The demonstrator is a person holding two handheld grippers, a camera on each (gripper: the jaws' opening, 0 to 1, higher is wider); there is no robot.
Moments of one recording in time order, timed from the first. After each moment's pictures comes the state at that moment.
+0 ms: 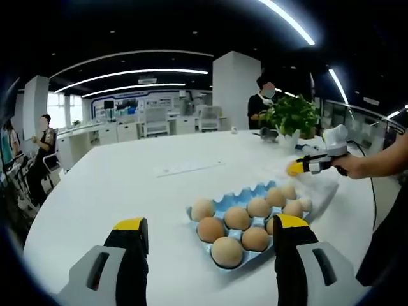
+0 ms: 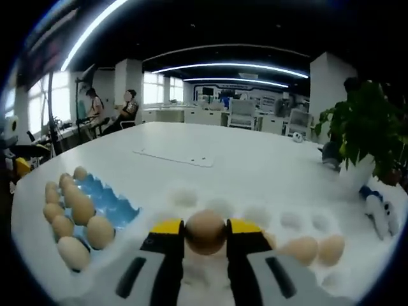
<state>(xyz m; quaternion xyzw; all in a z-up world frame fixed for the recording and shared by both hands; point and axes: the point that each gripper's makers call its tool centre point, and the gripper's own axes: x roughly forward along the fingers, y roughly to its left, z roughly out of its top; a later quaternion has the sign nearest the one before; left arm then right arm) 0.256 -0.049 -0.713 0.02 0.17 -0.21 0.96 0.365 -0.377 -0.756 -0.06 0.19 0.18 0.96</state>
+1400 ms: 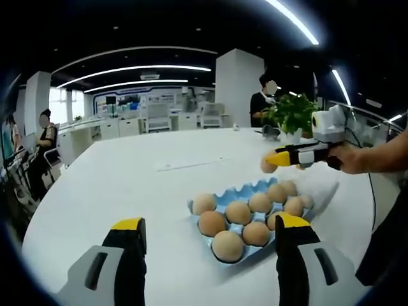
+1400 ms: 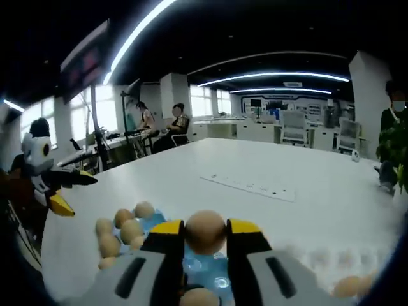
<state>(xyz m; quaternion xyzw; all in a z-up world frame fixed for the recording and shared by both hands) 0.252 -0.048 -0.719 0.01 0.18 -0.21 0.96 0.359 -0.217 -0.717 -0.02 0.15 0.37 0.92</state>
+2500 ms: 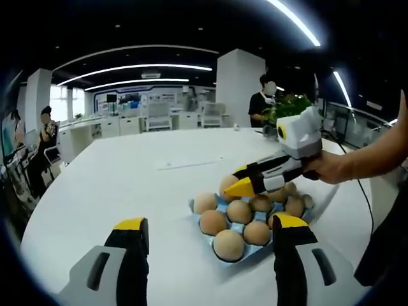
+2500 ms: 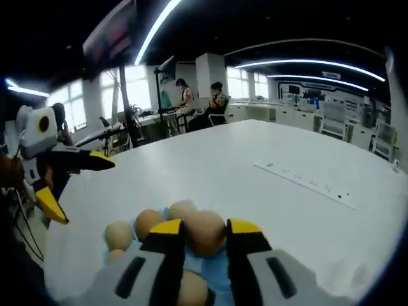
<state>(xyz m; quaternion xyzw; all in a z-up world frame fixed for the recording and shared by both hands) 0.253 -0.041 -0.722 0.00 0.19 -0.21 0.96 0.353 -0.116 -0.762 -0.06 0.20 0.47 0.86</state>
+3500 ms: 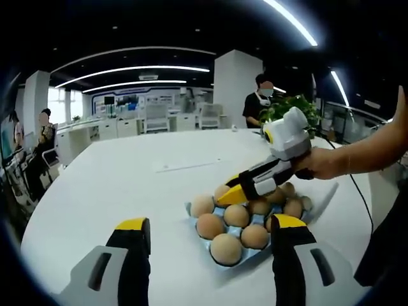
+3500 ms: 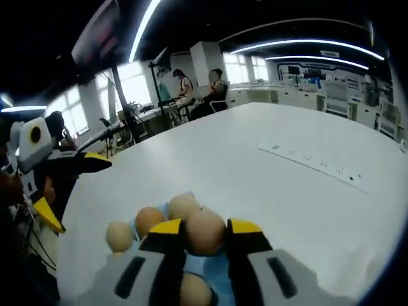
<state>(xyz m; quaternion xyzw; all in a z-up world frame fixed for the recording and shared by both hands) 0.257 -0.048 -0.719 0.01 0.18 -0.21 0.96 0.354 -0.113 -0.776 -0.04 0.26 0.48 0.84</state>
